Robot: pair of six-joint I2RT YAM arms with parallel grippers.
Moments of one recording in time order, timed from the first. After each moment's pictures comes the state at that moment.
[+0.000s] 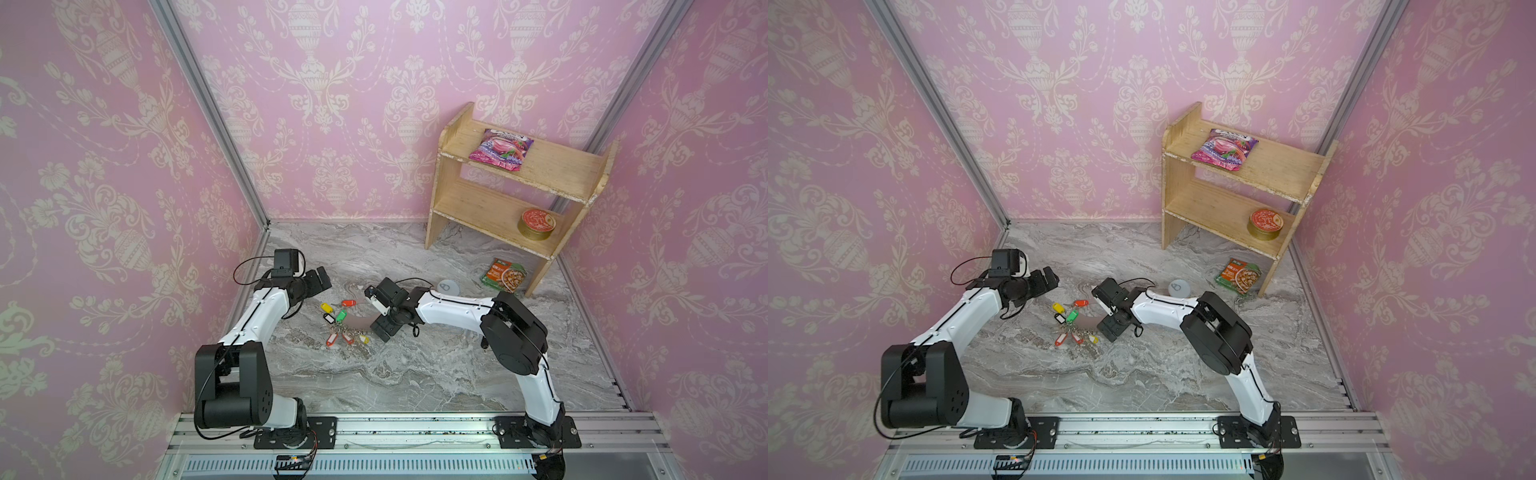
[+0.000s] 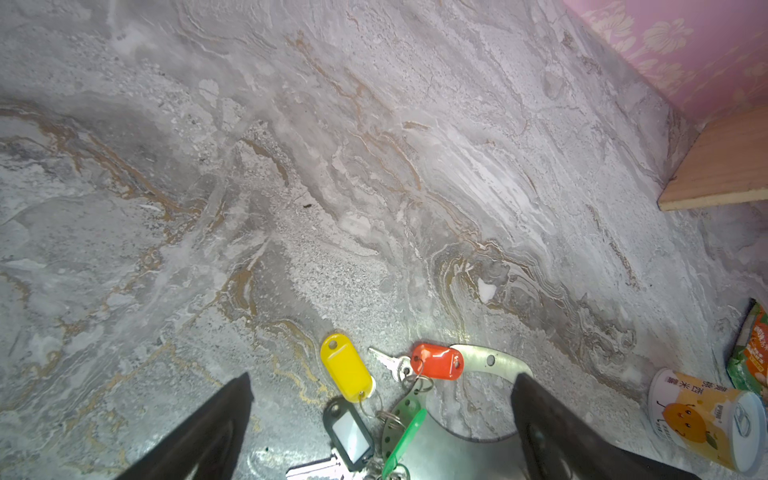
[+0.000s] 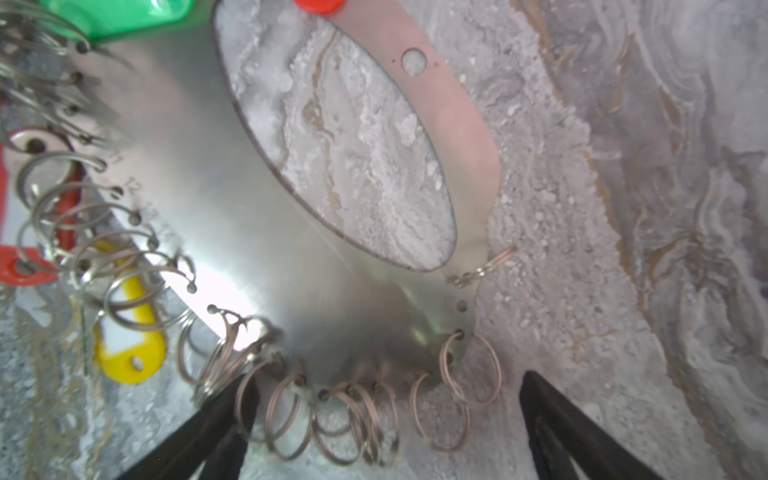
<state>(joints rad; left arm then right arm) 0.07 1.44 0.95 -0.45 0.18 -0.43 0.88 2.11 1.50 -0.50 0.09 0.03</state>
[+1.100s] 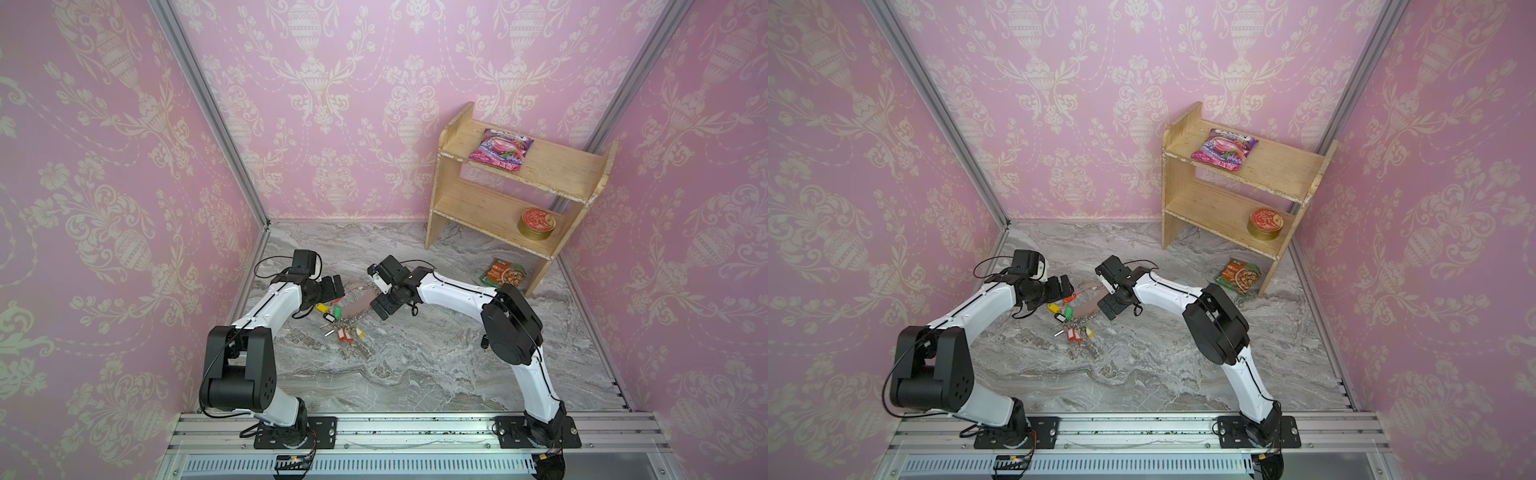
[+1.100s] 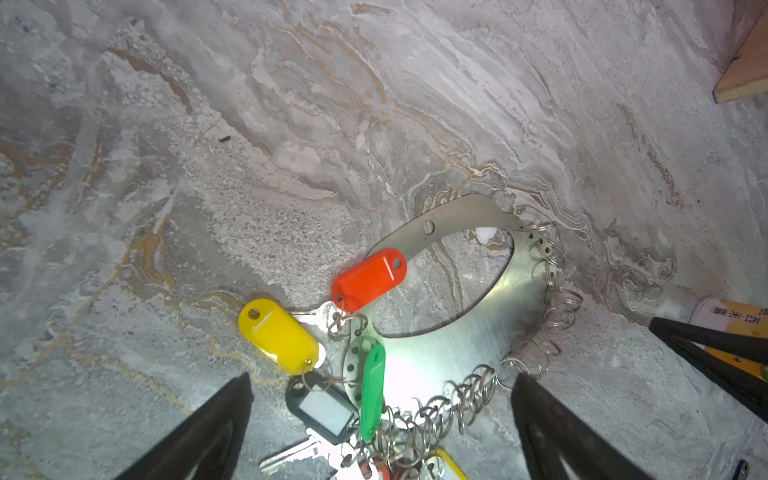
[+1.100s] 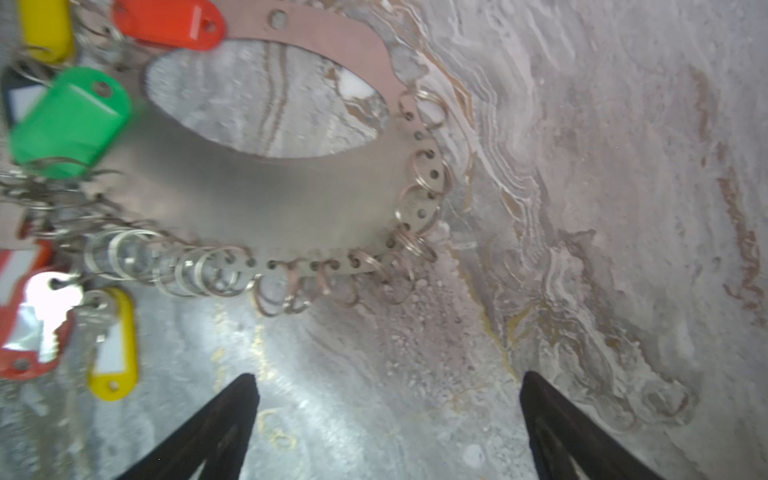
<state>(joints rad) -0.03 1.53 0.98 -0.52 0.18 -0.37 0.82 2.14 1.68 -0.61 0.05 0.03</state>
